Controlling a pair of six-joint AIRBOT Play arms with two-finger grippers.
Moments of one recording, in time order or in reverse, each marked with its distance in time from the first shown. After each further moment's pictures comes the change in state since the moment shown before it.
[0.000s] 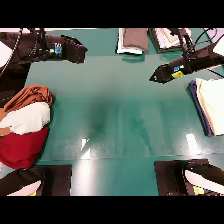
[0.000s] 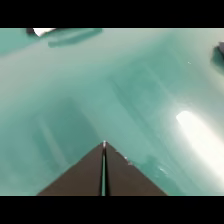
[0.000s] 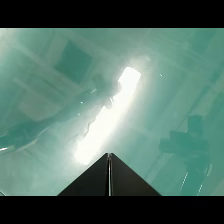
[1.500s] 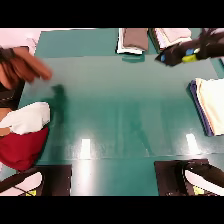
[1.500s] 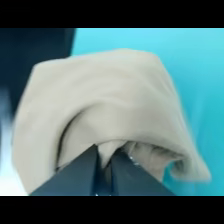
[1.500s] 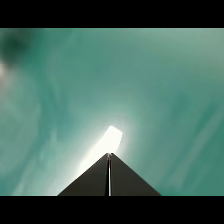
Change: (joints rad) left arm 0.570 0.008 0.001 0.337 -0.045 -0.066; right arm 0.000 0.065 0.182 -0.002 -0.110 0.001
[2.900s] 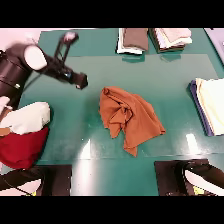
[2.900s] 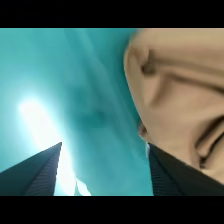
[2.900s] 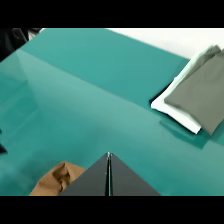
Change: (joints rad) left arm -0.482 -0.179 -0.182 -0.338 -0.188 0.058; right arm 0.000 0.014 0.357 -0.103 0.065 0.035
